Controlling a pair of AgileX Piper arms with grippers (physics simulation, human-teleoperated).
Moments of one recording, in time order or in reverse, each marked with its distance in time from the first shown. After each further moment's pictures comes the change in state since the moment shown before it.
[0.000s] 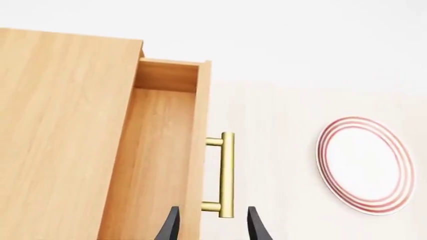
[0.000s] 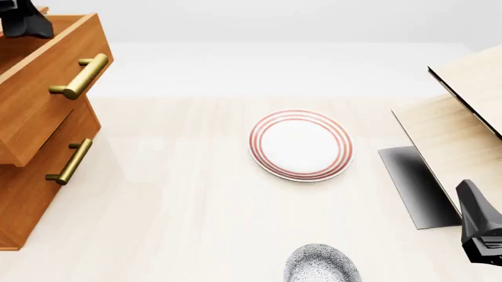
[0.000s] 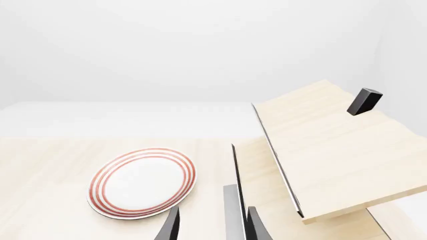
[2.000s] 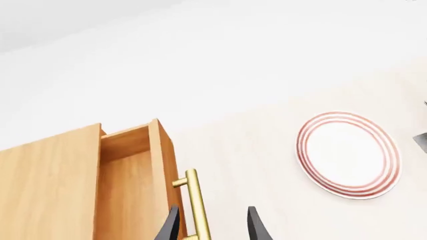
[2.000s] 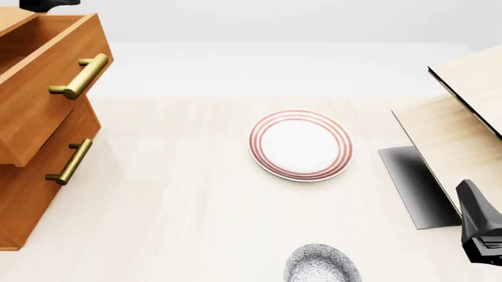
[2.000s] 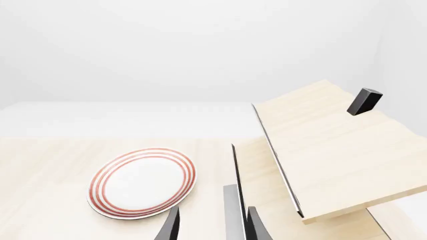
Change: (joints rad) left arm -0.175 -0.022 -0.053 -0.119 0.246; right arm 0.000 0.000 0.000 0.000 0.000
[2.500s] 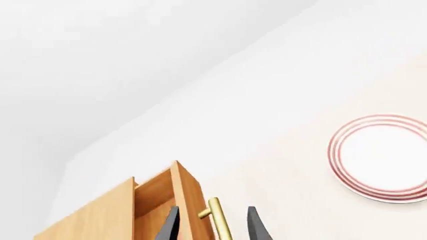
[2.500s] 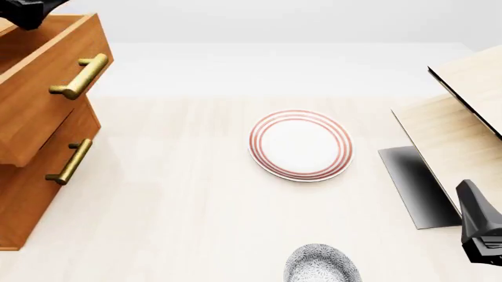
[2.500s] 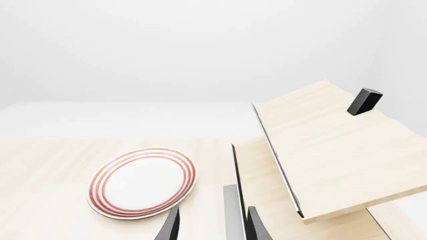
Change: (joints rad) left arm -0.038 -0.157 0.230 -0.329 0.315; right arm 0.000 0.000 0.000 0.000 0.000
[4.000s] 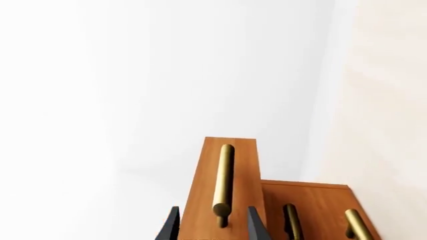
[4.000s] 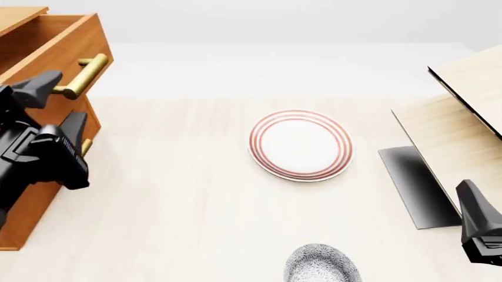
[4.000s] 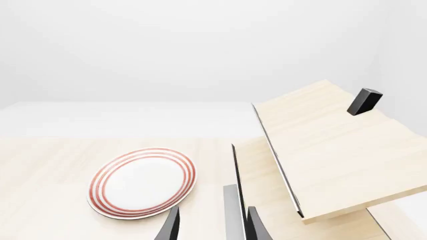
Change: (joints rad) left arm 0.108 0.030 0.918 -1.244 1.115; right arm 0.000 0.000 0.000 0.000 0.000
